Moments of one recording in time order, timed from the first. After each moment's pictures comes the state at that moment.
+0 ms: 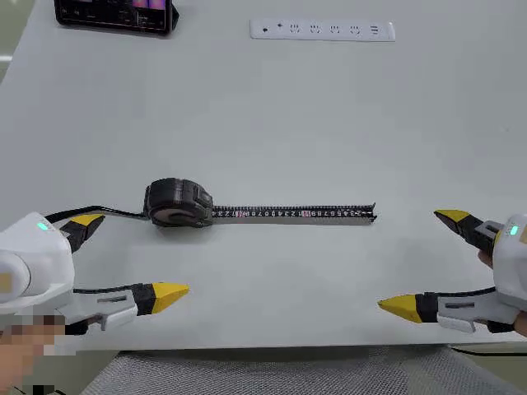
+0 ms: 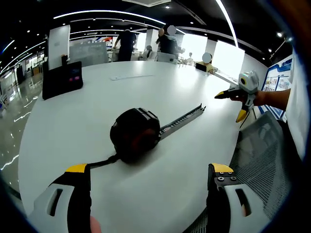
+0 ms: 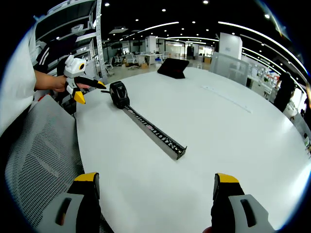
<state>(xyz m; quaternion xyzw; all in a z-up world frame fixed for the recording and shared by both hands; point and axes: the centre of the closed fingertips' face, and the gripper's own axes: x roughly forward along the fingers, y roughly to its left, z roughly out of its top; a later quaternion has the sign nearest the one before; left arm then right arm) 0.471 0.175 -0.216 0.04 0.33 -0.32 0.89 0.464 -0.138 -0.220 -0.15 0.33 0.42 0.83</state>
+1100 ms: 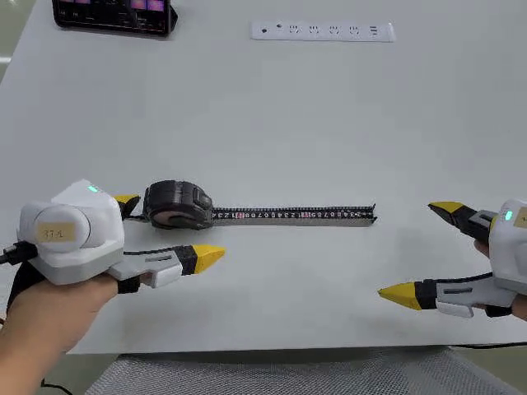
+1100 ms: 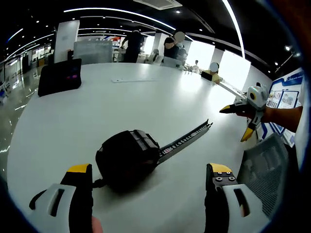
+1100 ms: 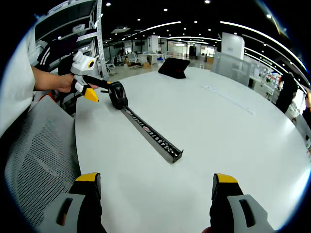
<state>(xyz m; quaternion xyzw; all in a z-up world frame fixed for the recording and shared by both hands) 0.509 0.139 -0.220 0.00 0.33 -0.30 0.89 0.475 -0.139 -0.223 -0.15 0.33 0.43 0.83</state>
